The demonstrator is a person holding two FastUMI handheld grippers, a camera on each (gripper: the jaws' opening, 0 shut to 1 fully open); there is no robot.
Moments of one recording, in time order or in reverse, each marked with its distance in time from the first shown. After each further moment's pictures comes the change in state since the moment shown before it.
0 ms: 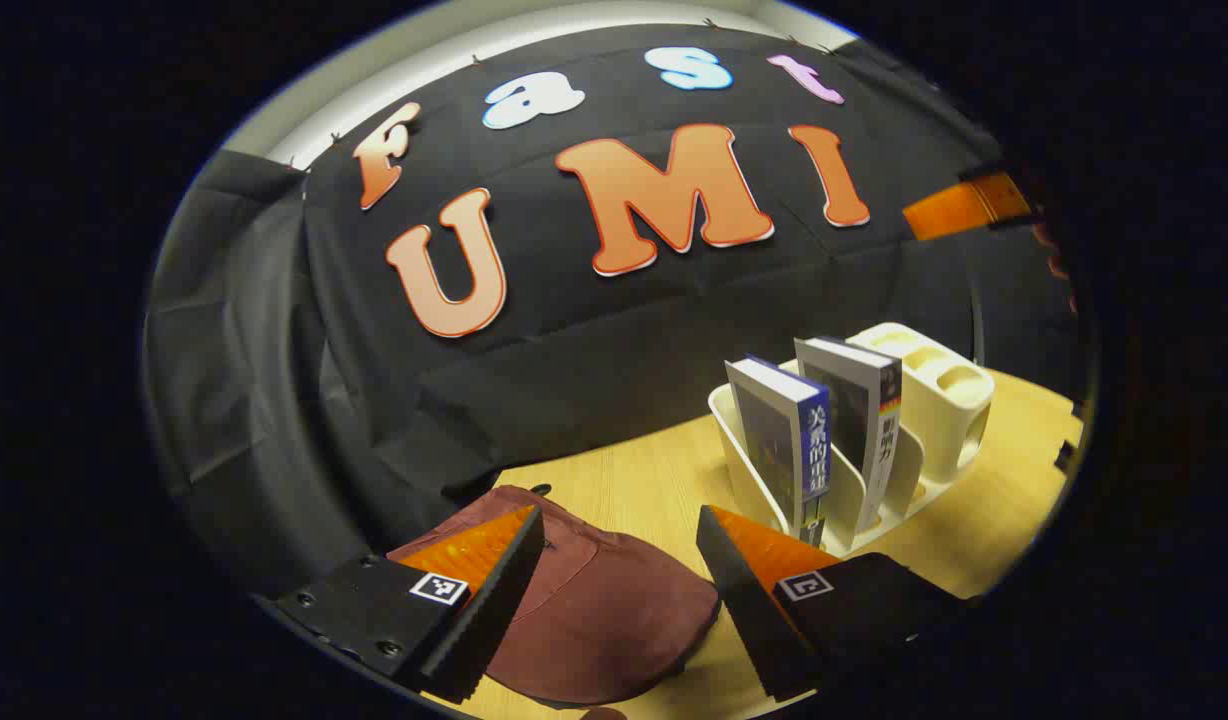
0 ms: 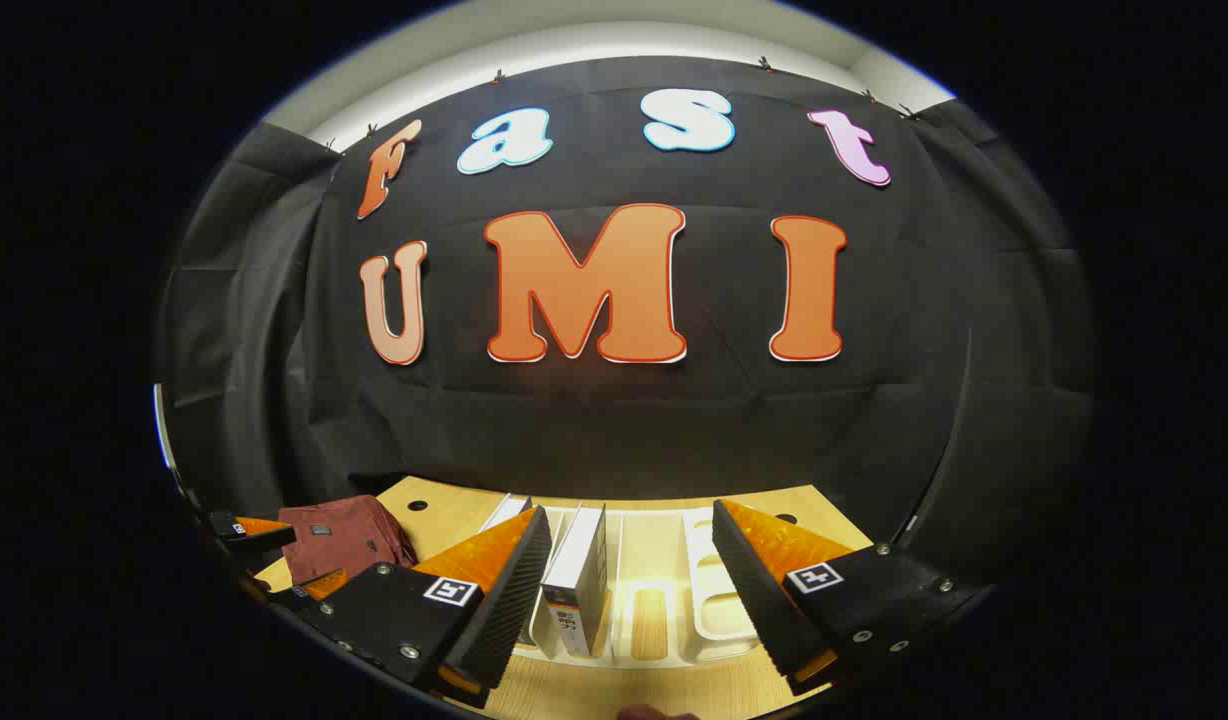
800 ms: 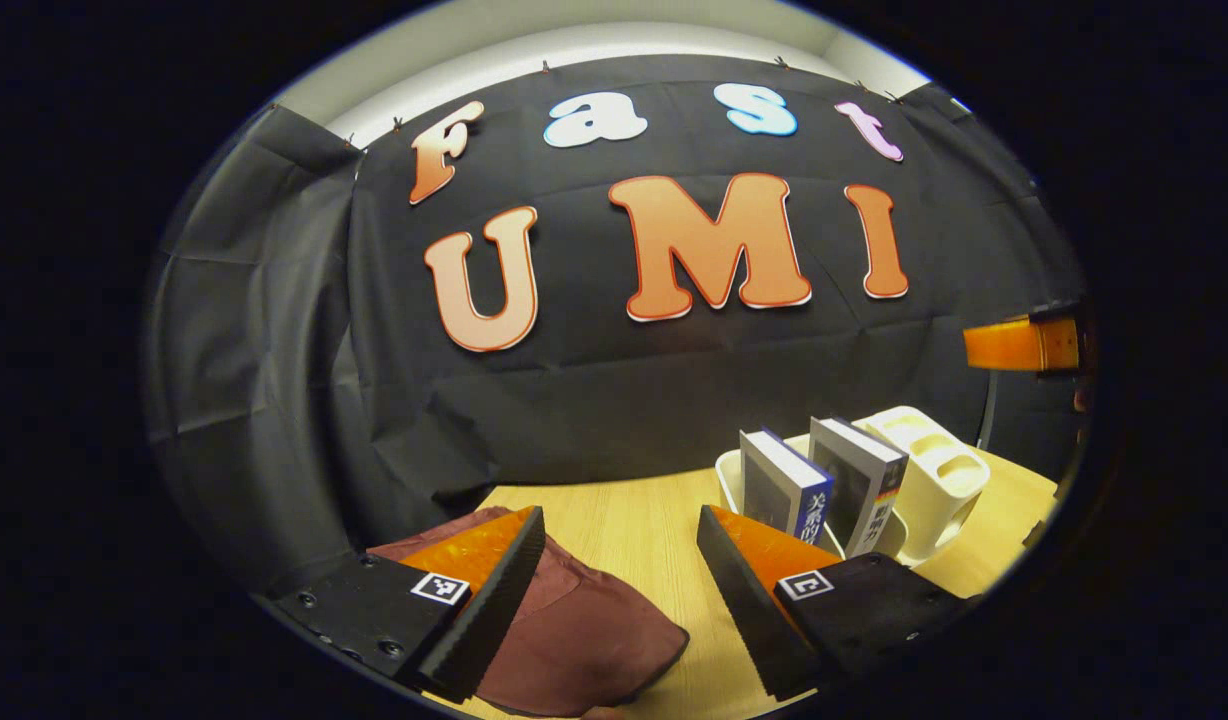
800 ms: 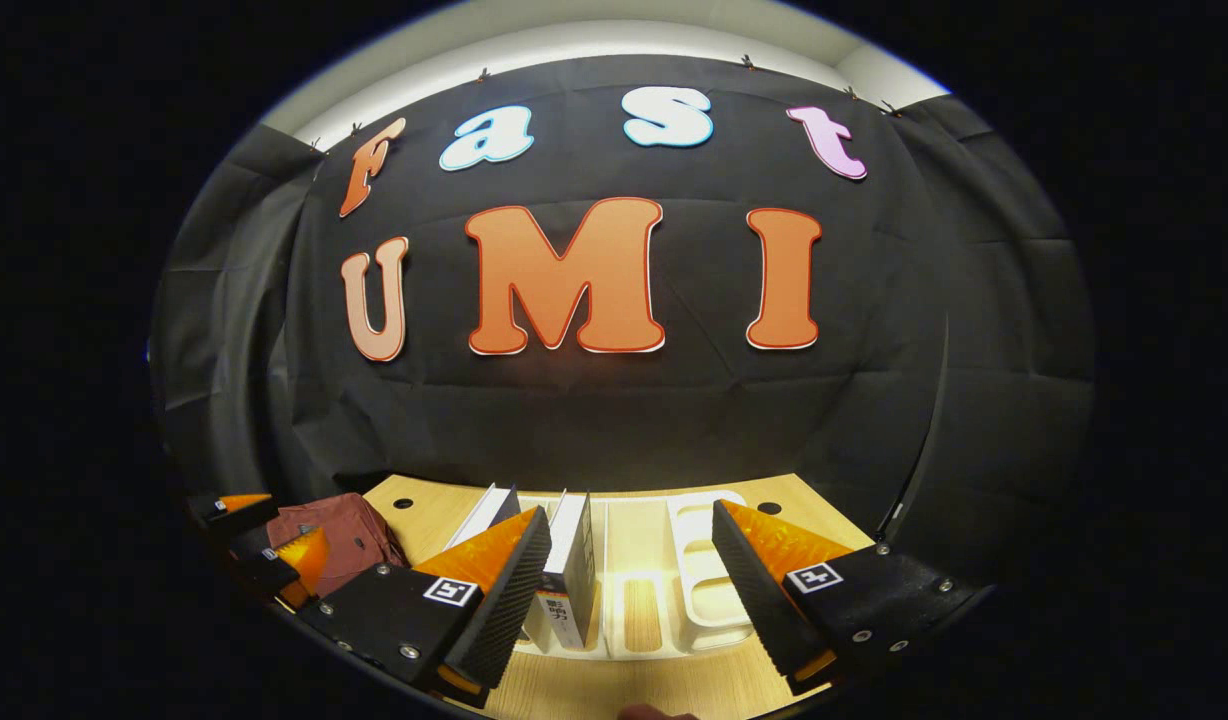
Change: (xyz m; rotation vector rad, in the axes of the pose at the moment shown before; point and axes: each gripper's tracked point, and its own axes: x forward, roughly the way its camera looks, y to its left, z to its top) left arm -0.005 0.016 0.063 -0.220 -0.138 0.062; right arm -0.011 -0.001 -0.016 0.015 0.008 -0.043
